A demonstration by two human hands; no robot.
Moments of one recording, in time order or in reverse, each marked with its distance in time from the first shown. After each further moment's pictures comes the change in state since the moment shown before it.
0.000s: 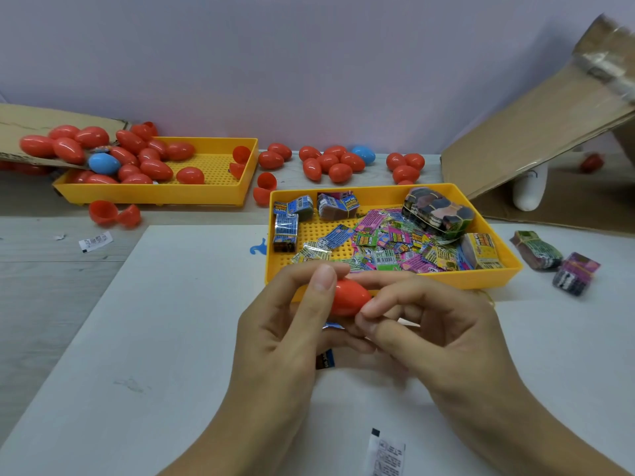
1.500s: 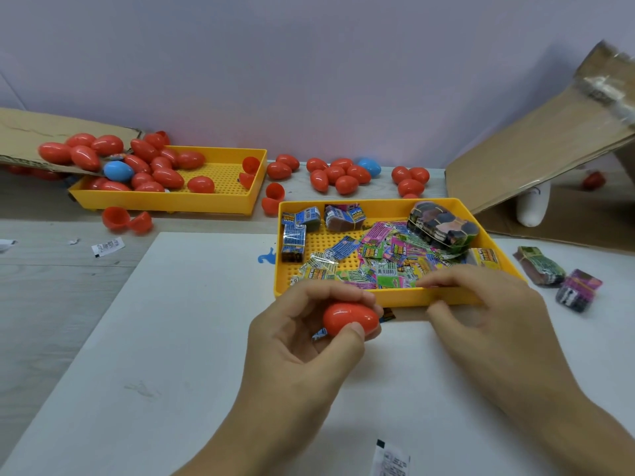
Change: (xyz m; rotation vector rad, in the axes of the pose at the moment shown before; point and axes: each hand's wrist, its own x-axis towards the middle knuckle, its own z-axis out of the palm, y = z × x) left_hand 0.000 0.000 -0.001 0.076 -0.033 0.045; right_hand 0.019 0.004 -0.043 -0.938 0.184 -0.134
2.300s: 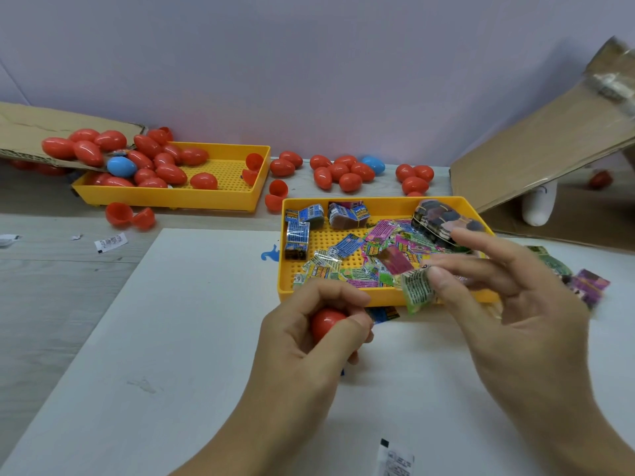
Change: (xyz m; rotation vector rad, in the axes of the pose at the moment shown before) left_hand 0.001 -0.003 -0.004 0.054 -0.029 -0.097; right_hand -0.004 -0.011 0.005 0.621 0.195 0.016
